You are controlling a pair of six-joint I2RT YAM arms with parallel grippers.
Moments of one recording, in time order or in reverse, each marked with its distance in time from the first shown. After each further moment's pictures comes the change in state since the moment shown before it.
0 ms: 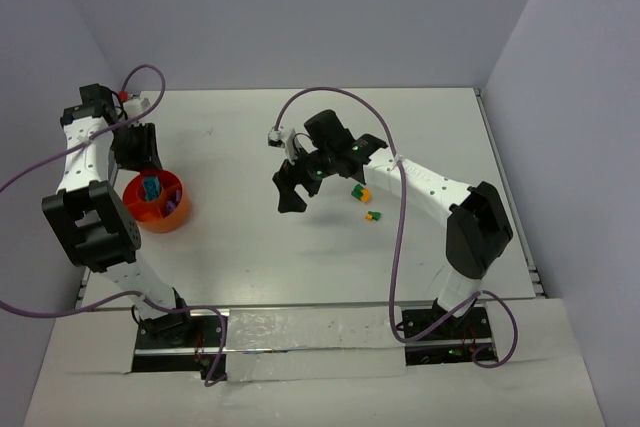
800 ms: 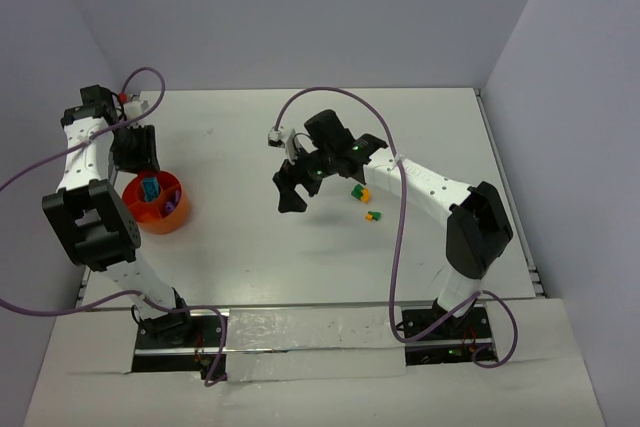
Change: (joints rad) left arm 0.003 0.010 0.005 -0.005 -0.051 0.001; right arm -0.001 0.002 0.000 0.000 0.000 -0.007
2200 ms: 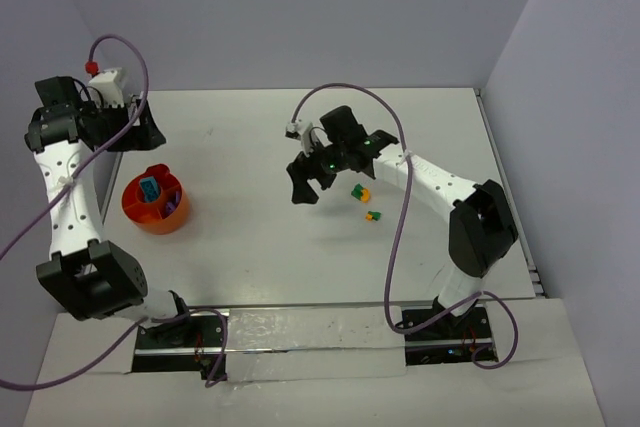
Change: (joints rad) left arm 0.047 -0.319 -0.015 0.090 0.319 0.008; right arm -0.081 -0.009 -0.037 -0.004 0.033 0.014
